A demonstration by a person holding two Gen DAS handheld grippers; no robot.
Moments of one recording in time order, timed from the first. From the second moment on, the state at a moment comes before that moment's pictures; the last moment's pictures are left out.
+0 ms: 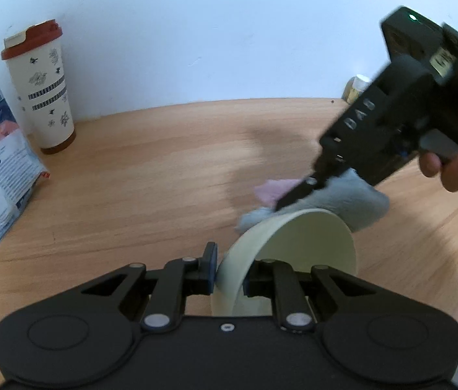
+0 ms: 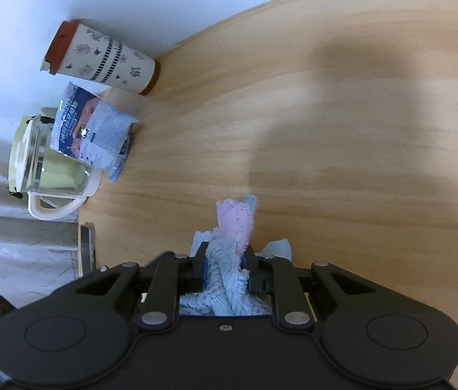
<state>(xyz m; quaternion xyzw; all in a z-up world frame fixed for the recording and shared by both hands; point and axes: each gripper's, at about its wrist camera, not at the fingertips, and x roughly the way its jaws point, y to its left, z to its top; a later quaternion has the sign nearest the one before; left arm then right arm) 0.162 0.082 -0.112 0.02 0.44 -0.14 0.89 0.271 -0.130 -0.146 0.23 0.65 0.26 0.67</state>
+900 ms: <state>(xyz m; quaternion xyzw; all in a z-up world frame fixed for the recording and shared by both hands) 0.170 0.066 -0.099 0.16 0.45 -0.23 0.85 0.236 -0.115 -0.129 0.25 0.60 0.23 0.73</state>
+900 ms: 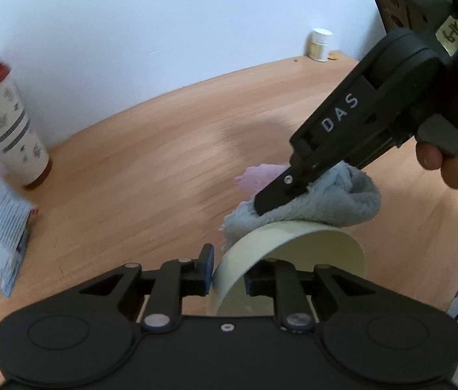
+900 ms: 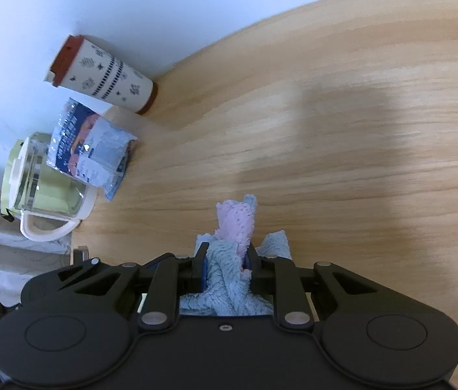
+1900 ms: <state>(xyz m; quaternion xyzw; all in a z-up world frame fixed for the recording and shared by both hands) 0.155 0.073 -0.112 0.21 0.46 -0.23 0.83 0.194 -0.146 -0.148 0.30 0.58 0.19 0.73</state>
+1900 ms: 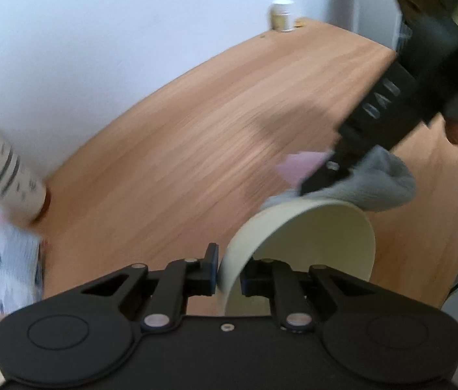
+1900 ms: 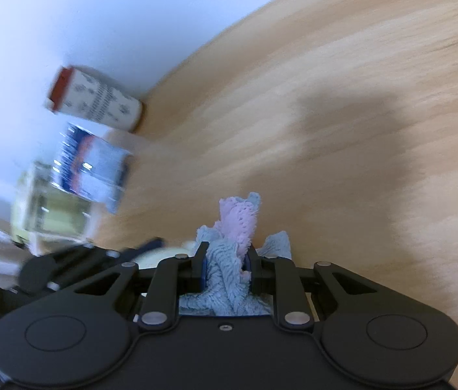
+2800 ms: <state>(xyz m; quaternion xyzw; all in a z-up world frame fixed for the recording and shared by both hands) 0.149 0.132 -0.126 -0.01 0.52 -0.14 0.85 0.191 -0.106 -0.153 0.25 0.60 0.18 0.74</state>
